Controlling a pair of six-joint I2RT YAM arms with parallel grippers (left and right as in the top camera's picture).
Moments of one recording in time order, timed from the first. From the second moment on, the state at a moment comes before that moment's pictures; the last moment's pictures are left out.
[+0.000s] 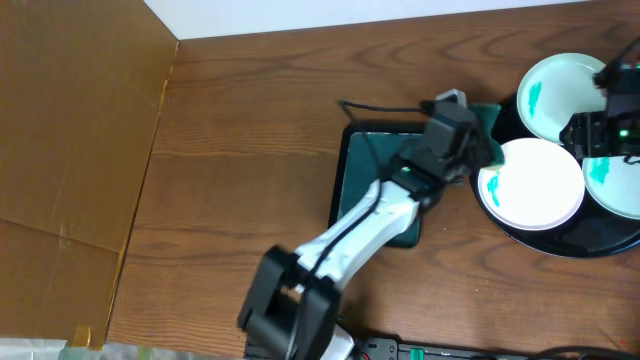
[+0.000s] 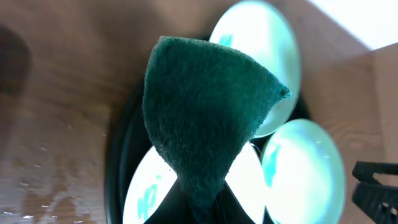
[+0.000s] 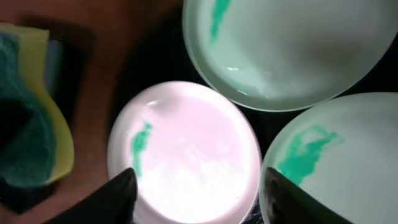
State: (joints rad) left arm -0.57 1.61 1.03 -0.14 0.07 -0.83; right arm 0.14 1.62 1.26 -0.74 -0.30 0.10
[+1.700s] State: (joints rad) left arm -0.77 1.82 1.03 0.01 0.00 -1.06; right arm 0.14 1.96 1.26 -0.64 -0.26 -0.19
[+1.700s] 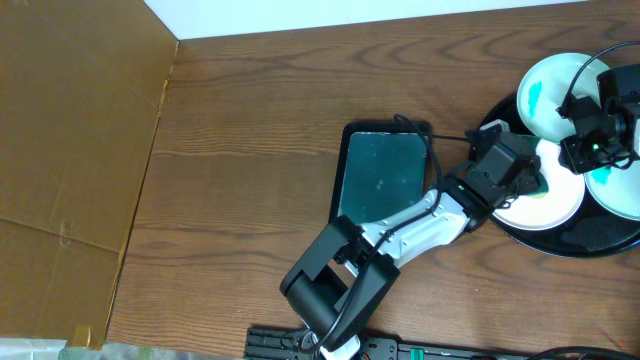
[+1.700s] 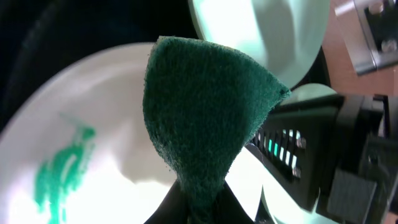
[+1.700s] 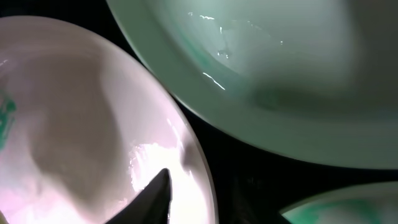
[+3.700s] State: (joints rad) left arm -0.85 1.86 1.03 0.03 -0.09 -0.57; right arm 0.12 1.96 1.26 -0.65 -0.28 -0.19
